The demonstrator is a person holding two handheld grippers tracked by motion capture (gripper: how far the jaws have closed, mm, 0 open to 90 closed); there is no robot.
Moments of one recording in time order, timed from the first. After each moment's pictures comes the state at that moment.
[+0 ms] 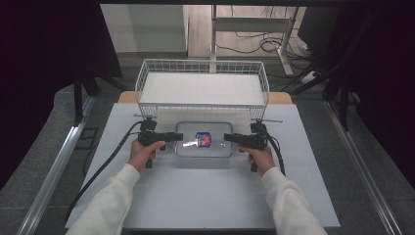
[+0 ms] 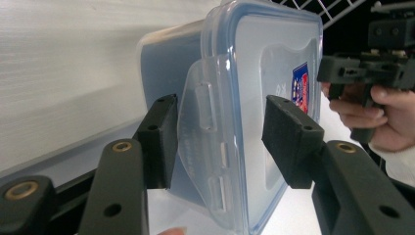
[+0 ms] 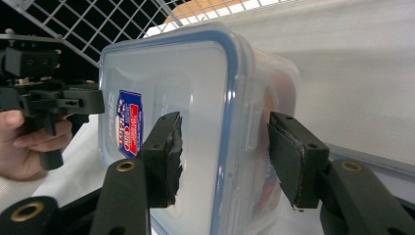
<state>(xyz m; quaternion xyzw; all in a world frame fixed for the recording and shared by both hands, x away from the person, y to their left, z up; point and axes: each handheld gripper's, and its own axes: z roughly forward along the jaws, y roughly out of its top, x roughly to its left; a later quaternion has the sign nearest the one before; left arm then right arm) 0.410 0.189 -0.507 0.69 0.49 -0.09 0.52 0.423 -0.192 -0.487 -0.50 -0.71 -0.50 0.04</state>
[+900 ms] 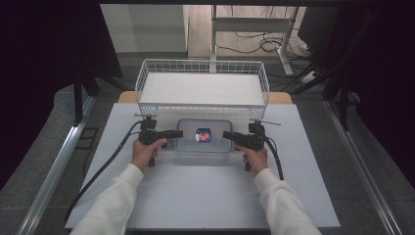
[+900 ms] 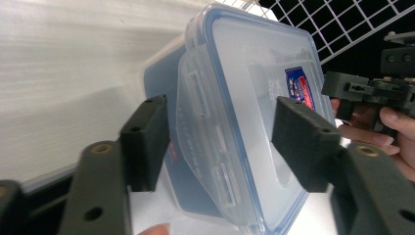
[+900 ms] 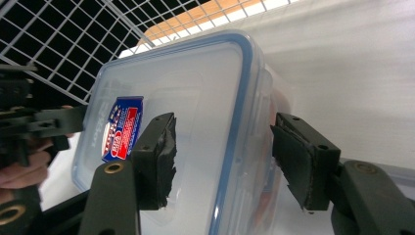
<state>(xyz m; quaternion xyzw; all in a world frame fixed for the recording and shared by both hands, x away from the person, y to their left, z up) 0.411 0.188 -0.509 0.67 0.52 -0.07 0.52 0.422 -0.183 -0.492 -0.54 -0.68 -0.50 -0.01</state>
